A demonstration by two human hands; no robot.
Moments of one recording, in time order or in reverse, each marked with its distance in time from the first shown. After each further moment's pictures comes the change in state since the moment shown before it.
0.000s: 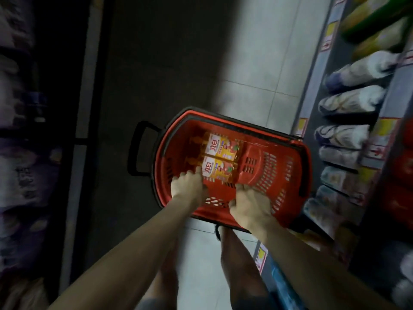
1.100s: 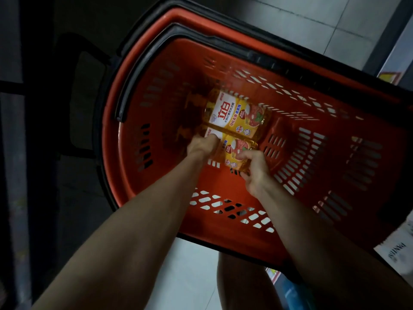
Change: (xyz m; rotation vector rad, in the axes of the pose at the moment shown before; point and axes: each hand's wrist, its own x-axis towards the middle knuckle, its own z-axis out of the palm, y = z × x) left_hand 0.215 0.005 0.138 -1.187 -0.082 -0.516; right_hand 0.196 0.013 0.143 1.593 -0.180 0.620
